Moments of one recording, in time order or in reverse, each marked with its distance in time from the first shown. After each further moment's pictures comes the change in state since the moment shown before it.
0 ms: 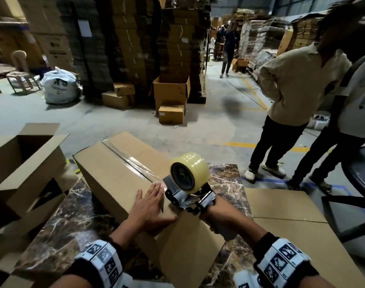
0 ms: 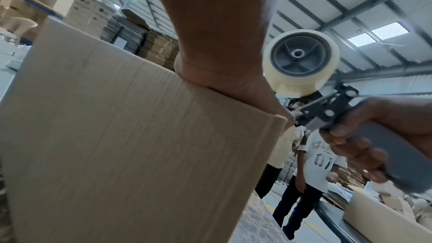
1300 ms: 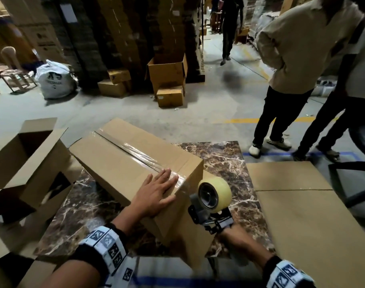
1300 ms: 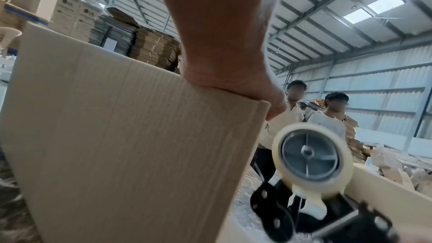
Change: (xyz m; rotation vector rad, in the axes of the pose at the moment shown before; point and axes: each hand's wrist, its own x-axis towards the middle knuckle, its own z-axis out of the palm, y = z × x) left_hand -0.006 0.011 0.002 -0.017 0.011 0.228; right_hand -0.003 0.155 0.021 0.071 -0.008 0.188
